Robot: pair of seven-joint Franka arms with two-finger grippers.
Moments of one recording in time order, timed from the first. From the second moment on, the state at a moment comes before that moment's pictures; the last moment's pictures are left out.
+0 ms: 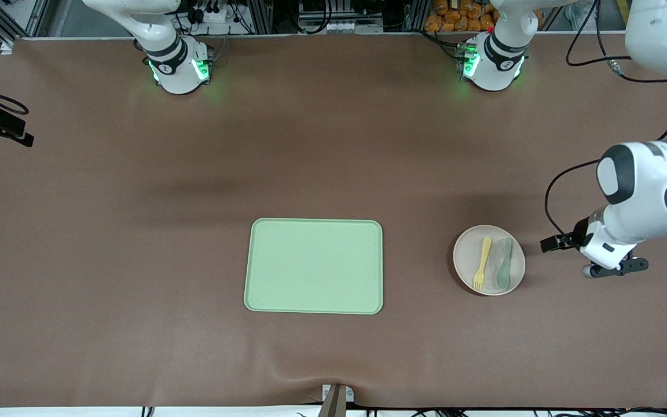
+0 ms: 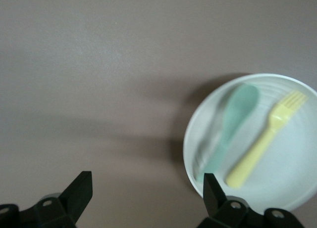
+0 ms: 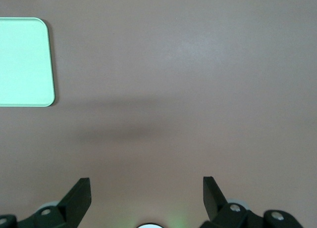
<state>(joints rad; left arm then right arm) 0.11 0.46 -0.06 -1.82 -0.01 2.26 -0.12 -0.05 -0.01 -0.06 -1.54 0.02 1.45 -0.09</state>
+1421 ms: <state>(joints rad) 0.10 0.63 -0.10 -1.82 -0.10 2.45 -0.12 -0.05 -0.01 -0.06 -1.54 0.02 1.45 -0.09</state>
